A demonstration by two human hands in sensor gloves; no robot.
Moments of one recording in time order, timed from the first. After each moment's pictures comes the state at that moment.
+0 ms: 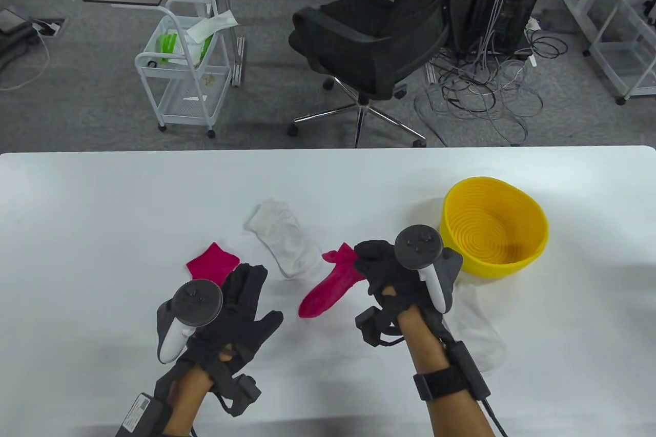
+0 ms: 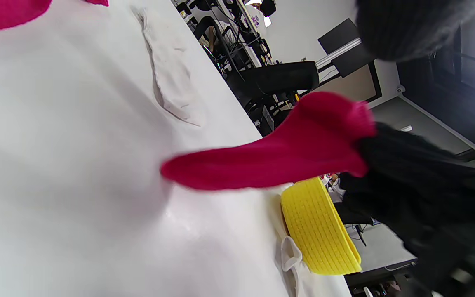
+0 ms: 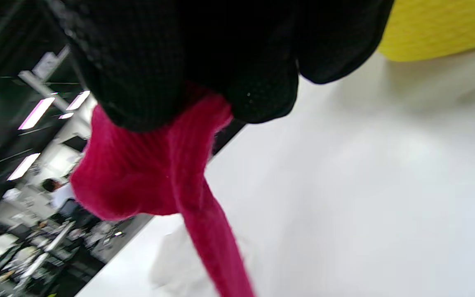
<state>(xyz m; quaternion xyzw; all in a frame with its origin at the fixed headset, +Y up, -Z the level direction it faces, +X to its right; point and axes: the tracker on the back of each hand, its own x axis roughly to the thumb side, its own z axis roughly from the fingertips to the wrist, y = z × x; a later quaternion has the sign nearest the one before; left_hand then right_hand) -0.208 -0.712 -0.266 -0.16 -0.08 0.47 0.86 0.106 -0.644 -0.324 -0.05 0.04 0.92 0.38</state>
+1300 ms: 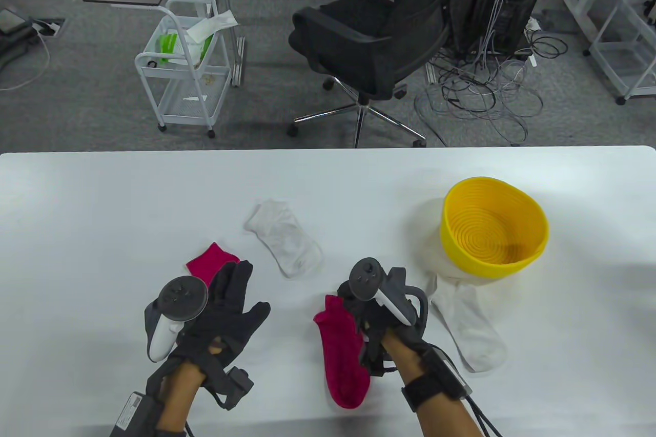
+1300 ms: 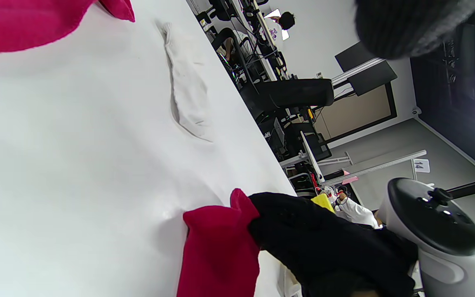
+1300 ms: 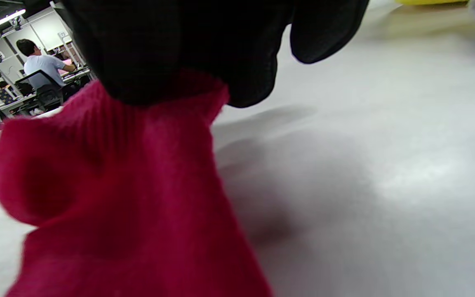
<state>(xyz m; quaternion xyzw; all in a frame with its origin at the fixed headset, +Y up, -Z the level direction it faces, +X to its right) -0.224 -0.714 -0.271 -0.16 -0.04 0.49 0.85 0.068 -0.750 -0.330 -0.01 0.11 0.98 0.14</state>
